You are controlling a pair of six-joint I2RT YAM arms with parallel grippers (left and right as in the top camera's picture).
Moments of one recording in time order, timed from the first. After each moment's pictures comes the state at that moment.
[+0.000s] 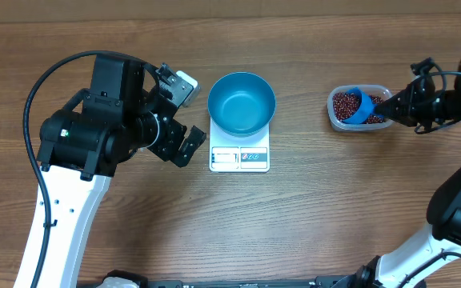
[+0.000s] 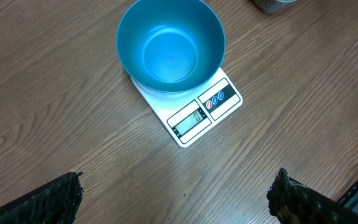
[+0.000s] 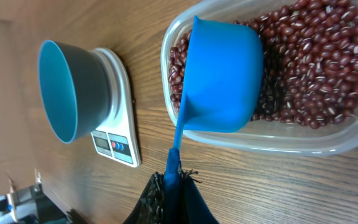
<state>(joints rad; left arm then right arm) -0.26 1.36 1.59 -1.23 0.29 0.29 -0.44 1.94 1.65 -1.29 -0.75 -0.28</state>
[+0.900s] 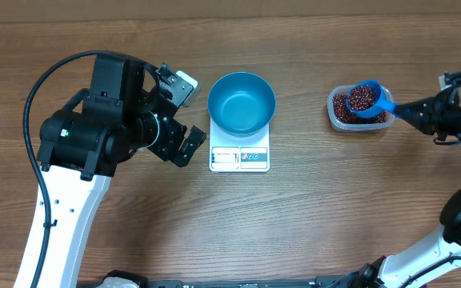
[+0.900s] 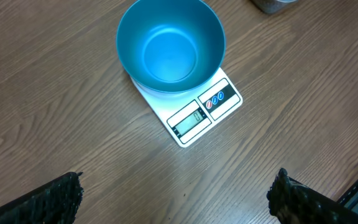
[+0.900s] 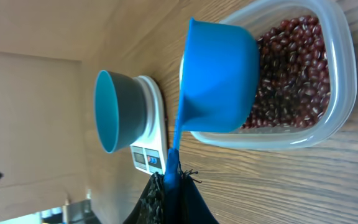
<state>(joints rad) -0.26 1.36 1.59 -1.23 0.29 0.29 -0.62 1.94 1.56 -1.31 -1.01 -0.39</state>
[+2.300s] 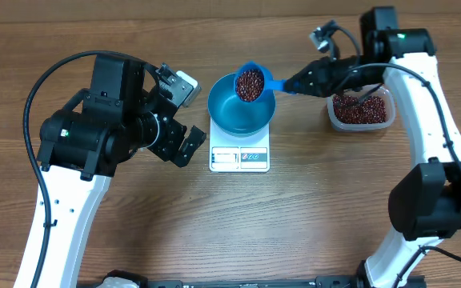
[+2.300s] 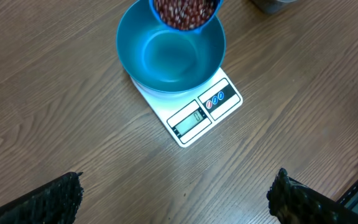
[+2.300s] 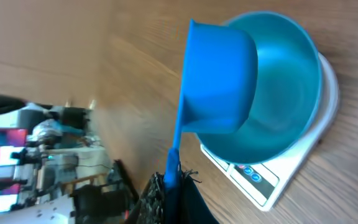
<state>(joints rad) -0.26 1.36 1.59 -1.23 0.29 0.29 0.06 1.94 1.84 -1.24 -0.97 -0.16</state>
